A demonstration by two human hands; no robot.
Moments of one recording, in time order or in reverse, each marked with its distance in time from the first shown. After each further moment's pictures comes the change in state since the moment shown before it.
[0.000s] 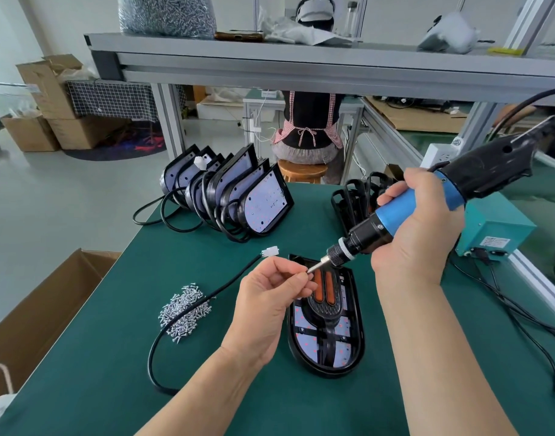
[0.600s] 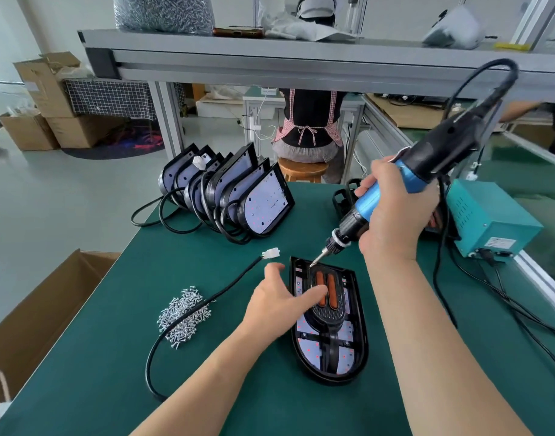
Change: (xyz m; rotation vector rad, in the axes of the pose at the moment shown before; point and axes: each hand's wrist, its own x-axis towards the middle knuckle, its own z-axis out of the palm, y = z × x) left_hand 0.036 -0.028 -0.018 0.958 0.025 -0.292; right_hand 0.025 0.030 0.020 -0.096 -0.076 -0.148
